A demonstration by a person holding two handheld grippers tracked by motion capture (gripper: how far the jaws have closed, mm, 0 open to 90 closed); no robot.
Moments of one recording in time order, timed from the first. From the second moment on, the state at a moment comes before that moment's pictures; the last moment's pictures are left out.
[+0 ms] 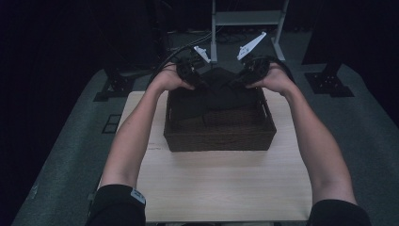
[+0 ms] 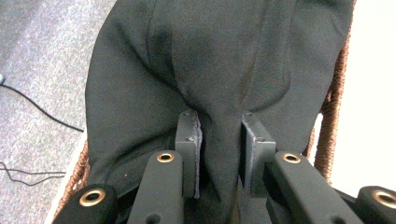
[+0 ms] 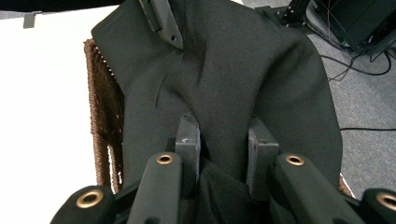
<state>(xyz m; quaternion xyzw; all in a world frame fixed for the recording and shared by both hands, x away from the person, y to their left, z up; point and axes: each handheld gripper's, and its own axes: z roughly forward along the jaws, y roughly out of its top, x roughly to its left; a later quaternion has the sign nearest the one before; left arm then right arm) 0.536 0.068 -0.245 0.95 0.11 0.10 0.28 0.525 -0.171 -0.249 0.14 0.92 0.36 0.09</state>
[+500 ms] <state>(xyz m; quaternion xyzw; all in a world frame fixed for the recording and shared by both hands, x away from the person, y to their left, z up) 0.545 0.066 -0.270 0.95 0.12 0.08 0.26 0.534 -0.169 -0.276 0.15 0.92 0.36 0.07</state>
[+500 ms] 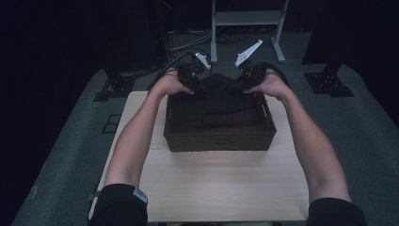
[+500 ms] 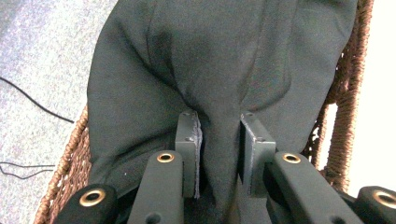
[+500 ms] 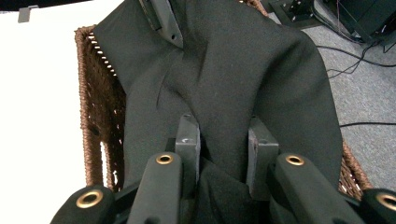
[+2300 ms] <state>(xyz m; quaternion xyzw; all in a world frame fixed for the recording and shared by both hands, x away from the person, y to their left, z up) 0.541 0.058 -0.320 0.96 0.12 0.06 0.26 0.532 -0.175 -0.322 0.17 0.92 0.34 0.04</state>
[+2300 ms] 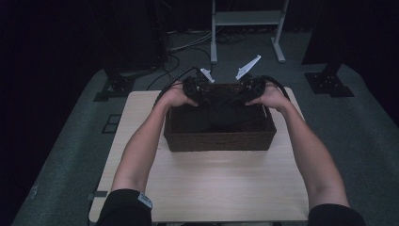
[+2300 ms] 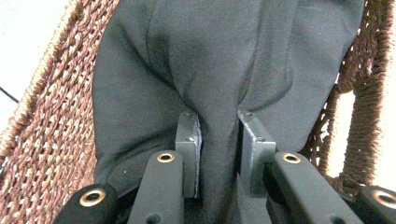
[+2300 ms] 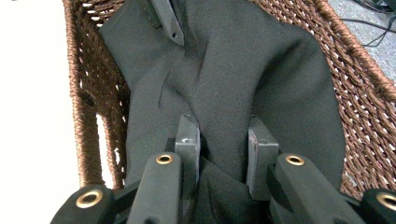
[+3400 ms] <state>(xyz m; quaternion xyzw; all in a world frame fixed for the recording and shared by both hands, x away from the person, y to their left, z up) 0.539 0.058 -0.353 0.96 0.12 0.06 0.24 0.533 -0.171 -0.358 0.18 0.92 0.34 0.01</state>
